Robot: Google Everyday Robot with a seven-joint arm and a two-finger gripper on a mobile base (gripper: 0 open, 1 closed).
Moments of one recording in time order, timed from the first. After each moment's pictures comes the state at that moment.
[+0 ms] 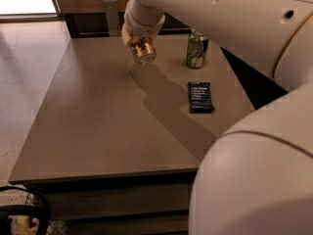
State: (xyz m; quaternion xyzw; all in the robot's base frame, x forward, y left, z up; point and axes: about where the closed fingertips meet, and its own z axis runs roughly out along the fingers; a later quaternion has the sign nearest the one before) arm 0.734 0.047 0.918 -0.21 0.92 0.05 0.34
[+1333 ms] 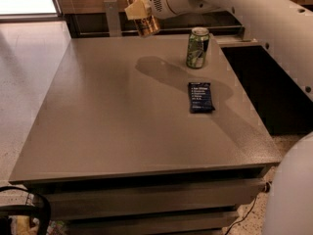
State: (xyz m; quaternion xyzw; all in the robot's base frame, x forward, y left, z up) arm 0.763 0.034 0.994 -0.33 0.77 0.20 0.50
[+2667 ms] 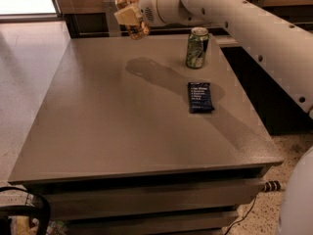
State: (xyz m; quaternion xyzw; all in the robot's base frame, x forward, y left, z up) arm 0.757 0.067 0.992 -0.40 0.70 0.19 0.56
